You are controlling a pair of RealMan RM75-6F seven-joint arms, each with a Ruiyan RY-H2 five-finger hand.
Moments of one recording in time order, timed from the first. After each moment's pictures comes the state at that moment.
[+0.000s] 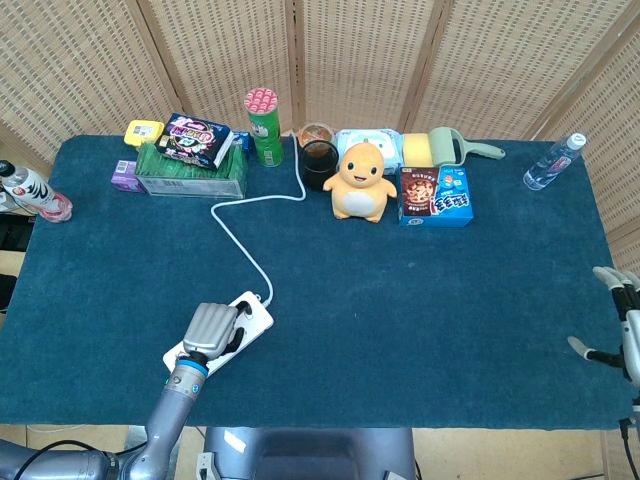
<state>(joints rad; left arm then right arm) -0.57 -1.71 -0.10 -1.71 0.89 1.20 0.74 0.09 -1.01 0.15 -1.63 -1.37 1.43 0.15</state>
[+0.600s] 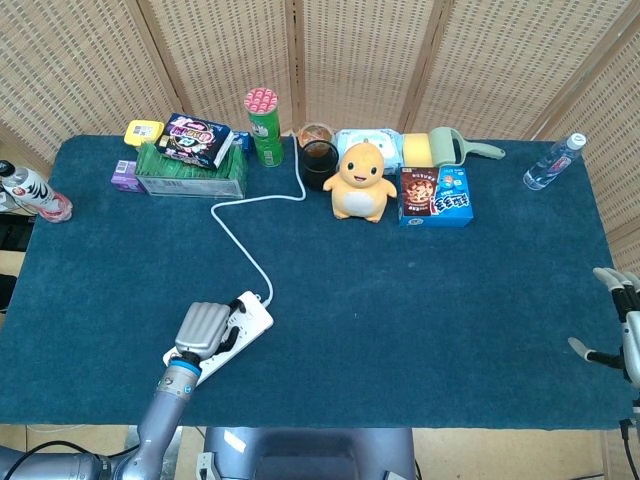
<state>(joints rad) -0.55 -1.66 -0.10 -1.77 0.94 1.24 0.67 0.08 -1.02 0.14 -1.62 -1.38 1.45 0.14</state>
